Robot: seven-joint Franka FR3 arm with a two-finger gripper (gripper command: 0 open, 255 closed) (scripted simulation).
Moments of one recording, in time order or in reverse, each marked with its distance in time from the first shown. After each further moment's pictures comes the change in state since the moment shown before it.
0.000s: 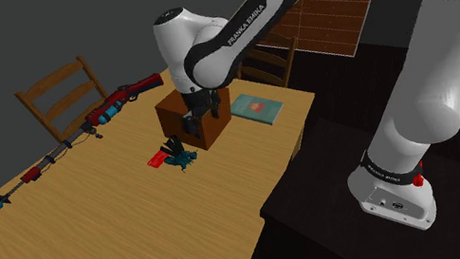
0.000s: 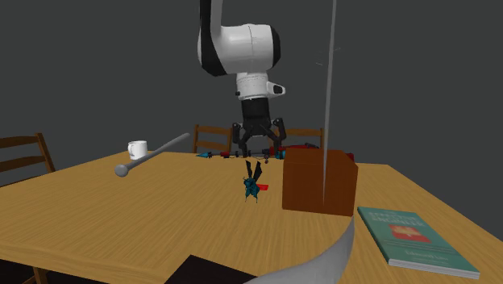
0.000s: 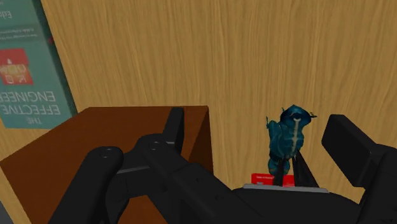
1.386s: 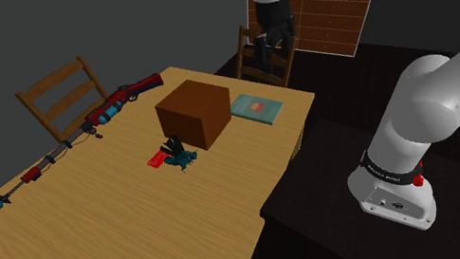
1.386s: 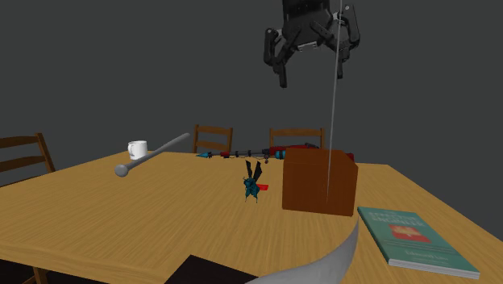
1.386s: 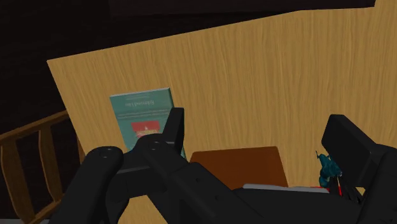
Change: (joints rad) arm -0.052 -0.755 -0.190 -0.234 0.166 -0.520 -0.294
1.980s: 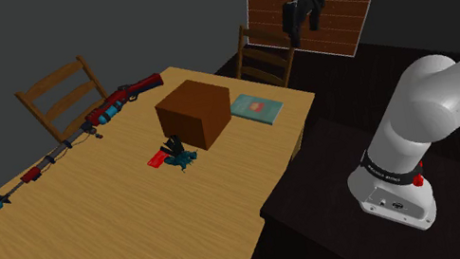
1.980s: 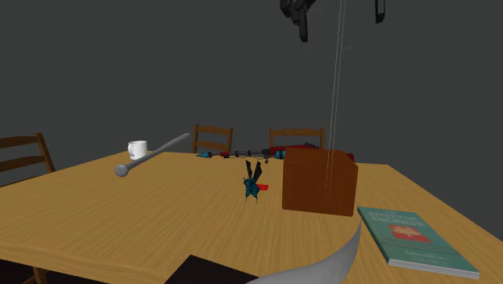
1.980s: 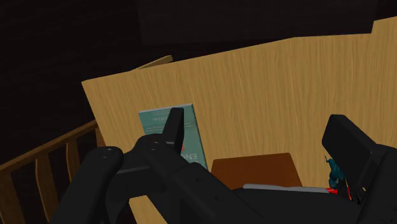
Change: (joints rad) arm -0.028 -0.155 -0.070 0.059 -0.035 -0.223 -0.064
